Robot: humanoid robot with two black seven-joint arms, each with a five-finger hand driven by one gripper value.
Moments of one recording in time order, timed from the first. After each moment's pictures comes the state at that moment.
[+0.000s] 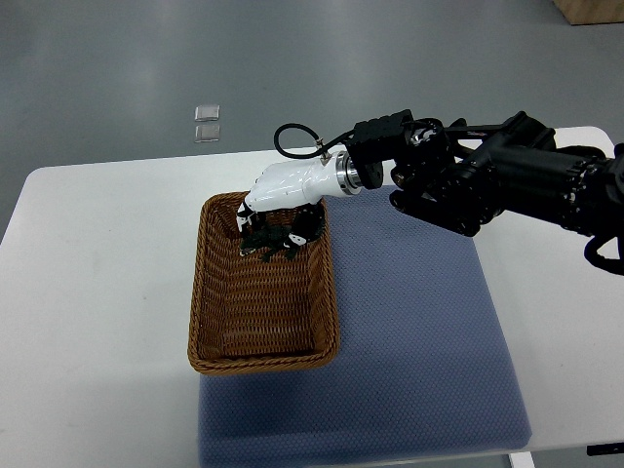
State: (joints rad) left arm 0.02 0.00 -0.04 -0.19 0.06 0.11 0.01; right arm 1.38 0.00 -0.29 0.65 -1.37 0.03 0.61
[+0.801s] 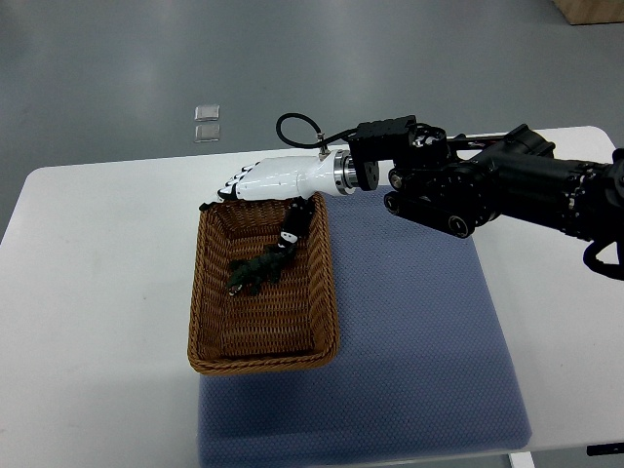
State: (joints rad) left arm 0.02 0.00 -0.04 -0.19 0.06 0.11 0.01; right arm 1.37 0.00 -0.28 0.66 -1.10 0.04 0.61
